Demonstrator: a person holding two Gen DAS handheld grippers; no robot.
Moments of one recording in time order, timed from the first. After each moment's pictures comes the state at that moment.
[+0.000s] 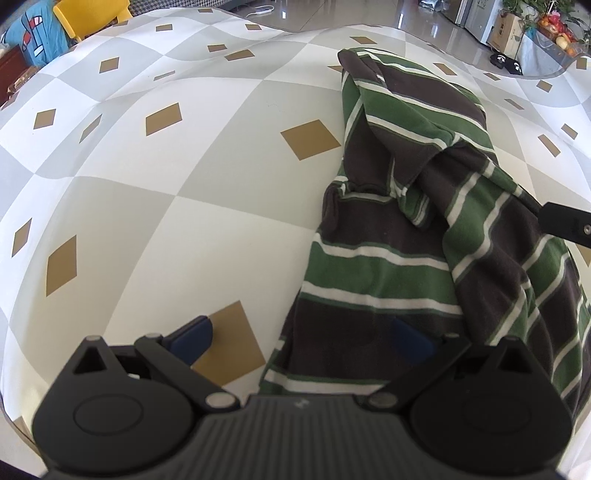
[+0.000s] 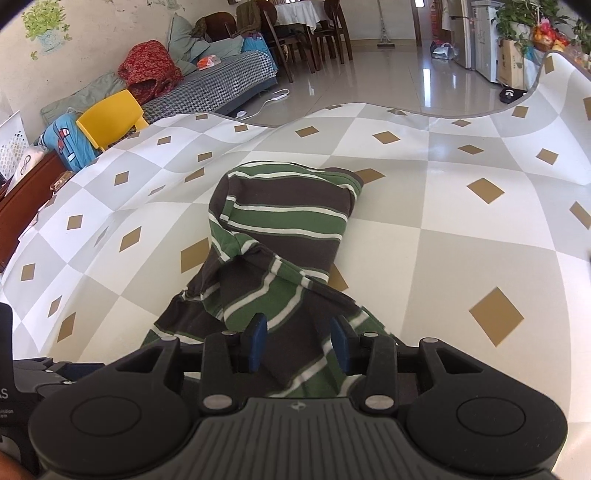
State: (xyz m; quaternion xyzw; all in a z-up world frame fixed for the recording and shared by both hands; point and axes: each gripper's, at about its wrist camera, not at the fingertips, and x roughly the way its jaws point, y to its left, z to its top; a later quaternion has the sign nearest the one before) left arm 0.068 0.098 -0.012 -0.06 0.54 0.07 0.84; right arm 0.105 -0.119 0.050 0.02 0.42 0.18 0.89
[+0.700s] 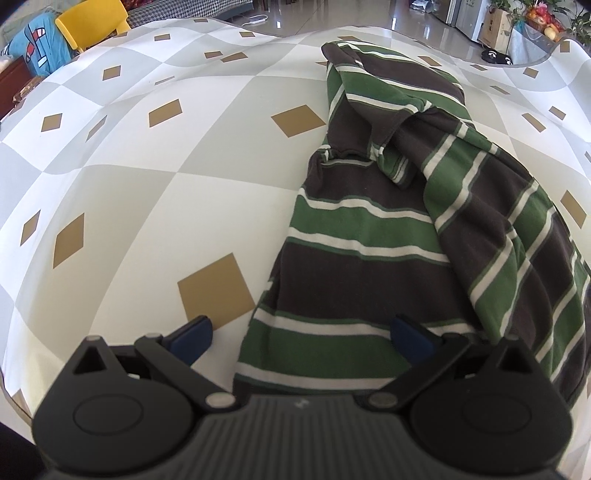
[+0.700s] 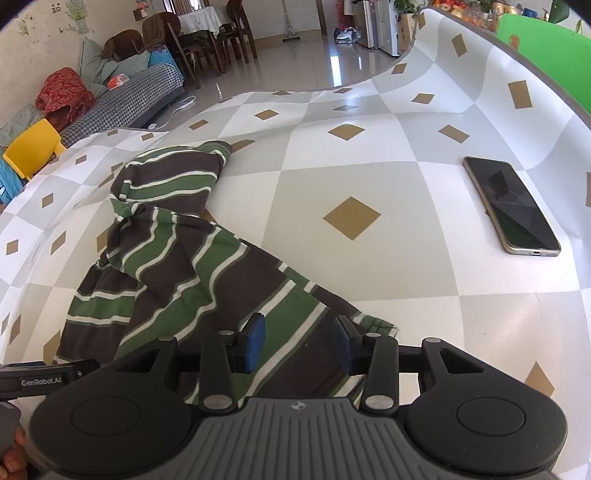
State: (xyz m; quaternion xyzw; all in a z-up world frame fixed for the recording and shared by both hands) left arm 0.034 0.081 -0.012 -0.04 0.52 0.07 0.85; right arm 0.038 -0.199 0.030 0.06 0.44 0.04 0.90
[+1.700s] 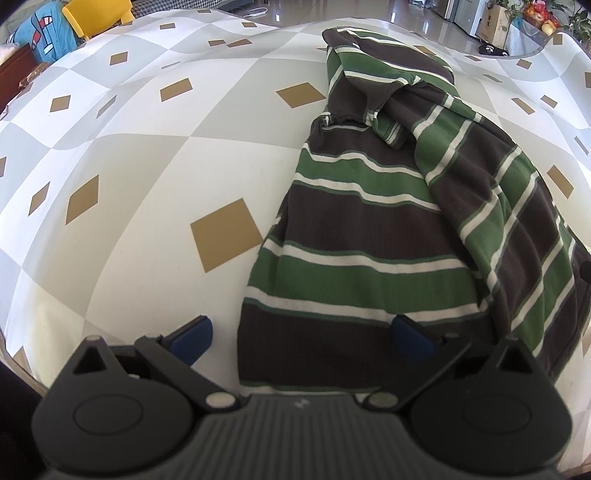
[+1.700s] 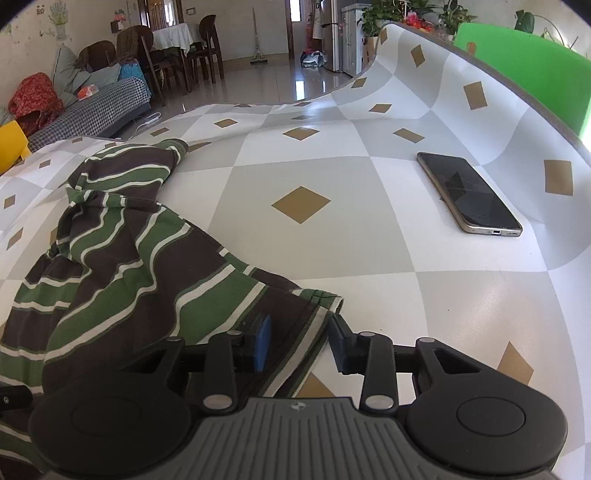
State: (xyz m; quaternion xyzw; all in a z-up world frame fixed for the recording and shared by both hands) left arm -0.004 0.079 -0.012 -0.04 0.53 0.07 0.84; right arm 0.018 -0.204 -0.003 0.02 0.39 -0.02 0.92
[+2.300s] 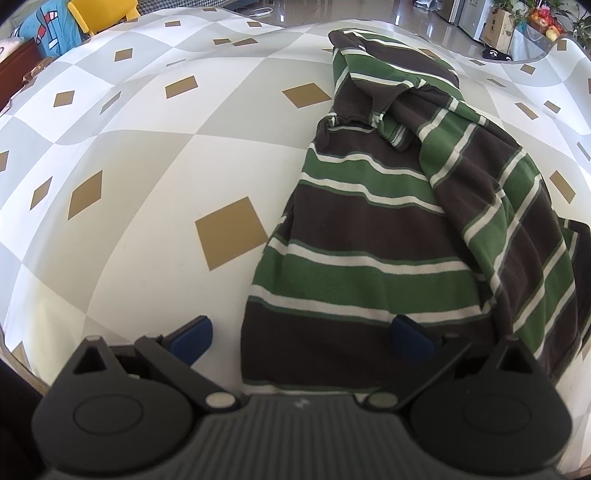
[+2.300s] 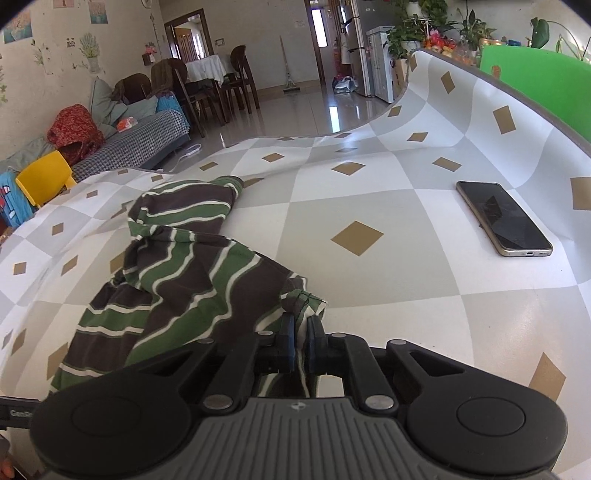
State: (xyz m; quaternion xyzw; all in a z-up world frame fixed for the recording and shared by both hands) left arm -0.005 0.083 -0.012 -0.05 0.53 0.07 0.84; right arm -0.002 -0.189 0.026 0.08 0.34 0.05 0.93
